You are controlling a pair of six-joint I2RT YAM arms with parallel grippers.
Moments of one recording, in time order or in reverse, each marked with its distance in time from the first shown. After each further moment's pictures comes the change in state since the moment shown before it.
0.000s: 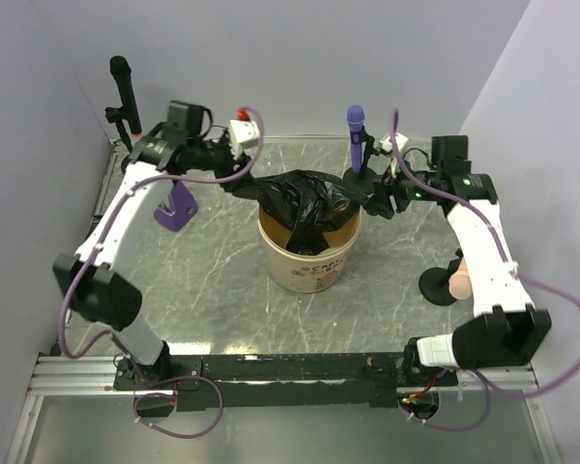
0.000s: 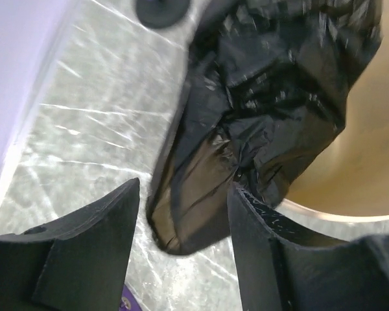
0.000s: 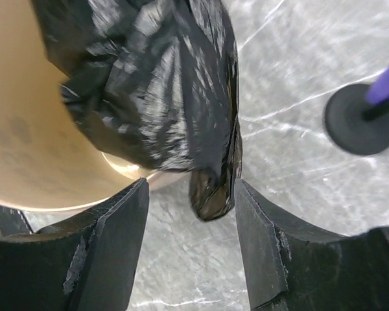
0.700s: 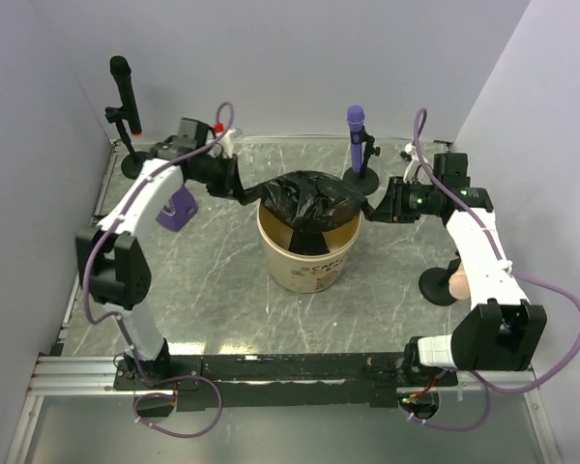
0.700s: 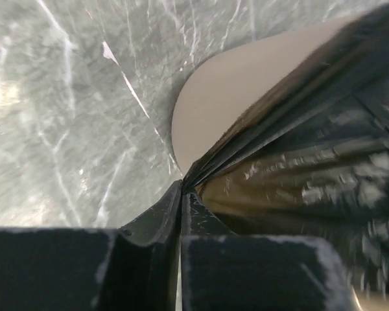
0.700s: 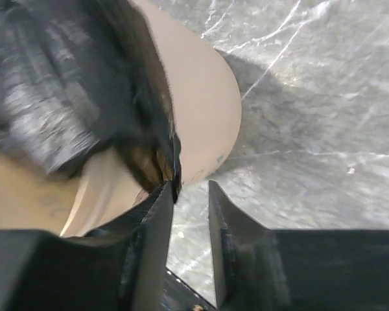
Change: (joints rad) left arm 0.044 0.180 -0.103 -0.016 -0.143 -0.777; right arm -0.075 0.017 -0.197 0.090 0.097 0.605
